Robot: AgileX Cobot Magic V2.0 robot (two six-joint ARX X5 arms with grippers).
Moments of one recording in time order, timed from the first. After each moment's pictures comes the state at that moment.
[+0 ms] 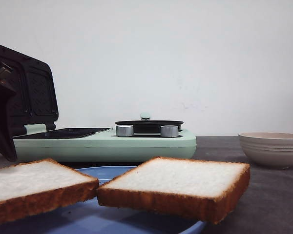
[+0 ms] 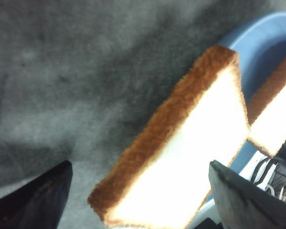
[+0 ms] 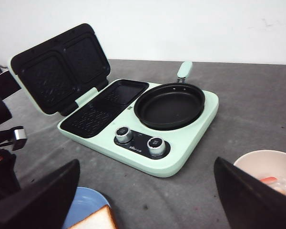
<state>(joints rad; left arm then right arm) -0.13 1.43 0.74 -0.87 0.69 -0.18 0.22 0.41 0.65 -0.46 -0.41 0.18</state>
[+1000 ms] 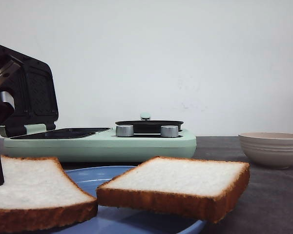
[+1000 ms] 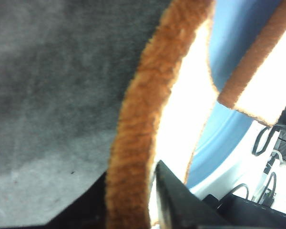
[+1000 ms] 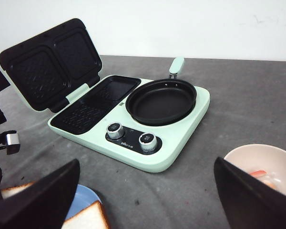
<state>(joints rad) -0.23 1.45 0.74 -0.87 0.73 -0.13 0.22 0.41 0.65 -0.48 -0.39 0.16</state>
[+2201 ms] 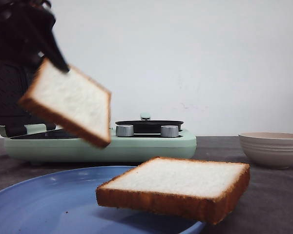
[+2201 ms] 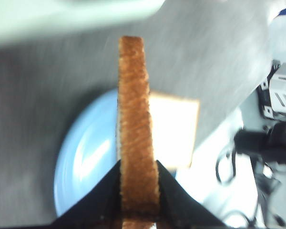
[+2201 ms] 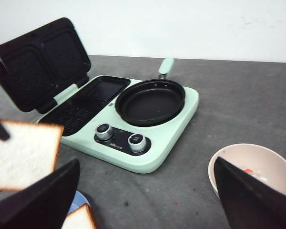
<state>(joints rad) -0.27 1.45 1.24 -0.98 0.75 -0.05 0.22 0.41 0.65 -0.48 -0.34 0.15</state>
